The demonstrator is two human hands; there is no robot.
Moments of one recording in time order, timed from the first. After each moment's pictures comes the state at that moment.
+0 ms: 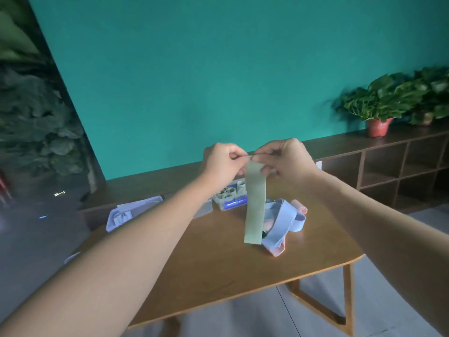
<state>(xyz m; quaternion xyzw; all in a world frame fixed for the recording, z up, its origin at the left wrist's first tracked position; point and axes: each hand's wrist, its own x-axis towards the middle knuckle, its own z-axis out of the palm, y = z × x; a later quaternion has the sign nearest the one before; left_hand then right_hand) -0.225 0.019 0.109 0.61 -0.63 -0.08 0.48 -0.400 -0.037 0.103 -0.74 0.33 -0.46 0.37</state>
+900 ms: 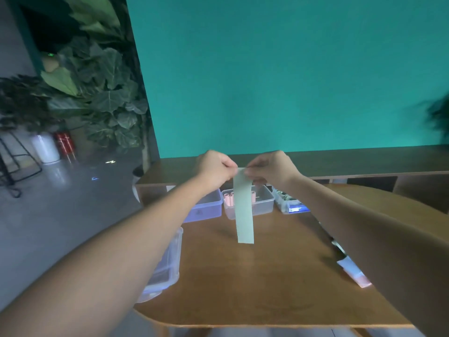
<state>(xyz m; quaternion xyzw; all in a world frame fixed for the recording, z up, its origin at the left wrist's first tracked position) 0.003 0.058 0.079 0.75 -0.50 -0.05 0.43 -0.154 -0.043 0.075 -0.79 0.30 -0.33 0.42</state>
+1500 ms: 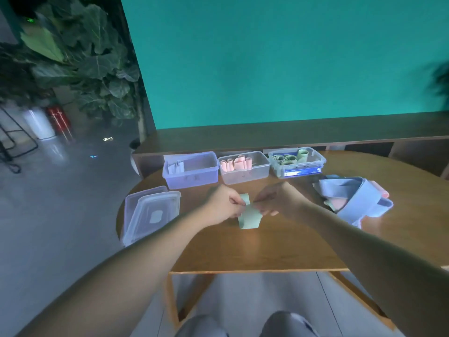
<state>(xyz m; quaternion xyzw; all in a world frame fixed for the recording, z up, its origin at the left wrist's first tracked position) -0.044 0.111 -0.061 0.73 -0.54 -0.25 0.34 -0.214 -0.014 -0.063 -0.82 0.33 -0.15 0.44</state>
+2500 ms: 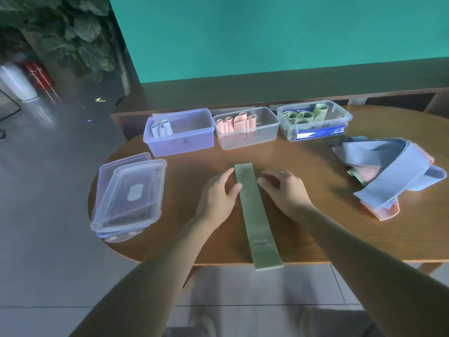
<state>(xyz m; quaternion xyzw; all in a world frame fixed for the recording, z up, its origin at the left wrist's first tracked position) -0.015 0.058 -0.200 0.79 -0.49 -0.07 0.36 -0.180 -0.062 -0.195 -0.85 0.38 -0.25 0.25</state>
